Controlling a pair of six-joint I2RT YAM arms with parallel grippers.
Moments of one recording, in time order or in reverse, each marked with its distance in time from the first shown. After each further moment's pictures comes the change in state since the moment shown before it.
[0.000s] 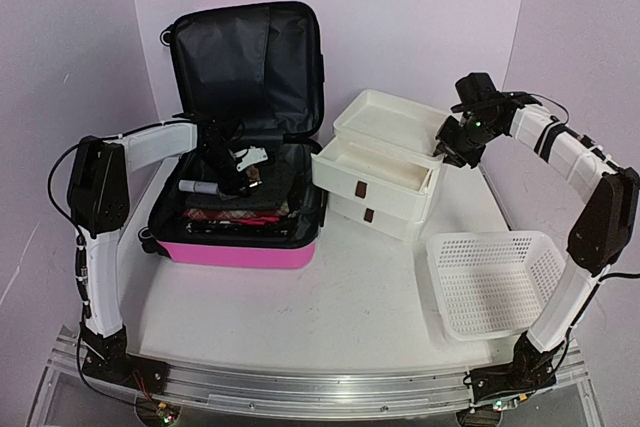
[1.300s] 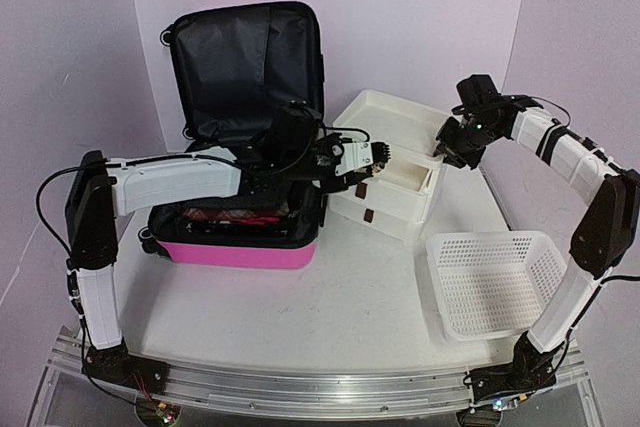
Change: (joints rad) left arm -0.526 -0.174 -0.168 0.797 0.024 0.061; right arm 0.000 -0.022 -0.041 0.042 0.000 0.008
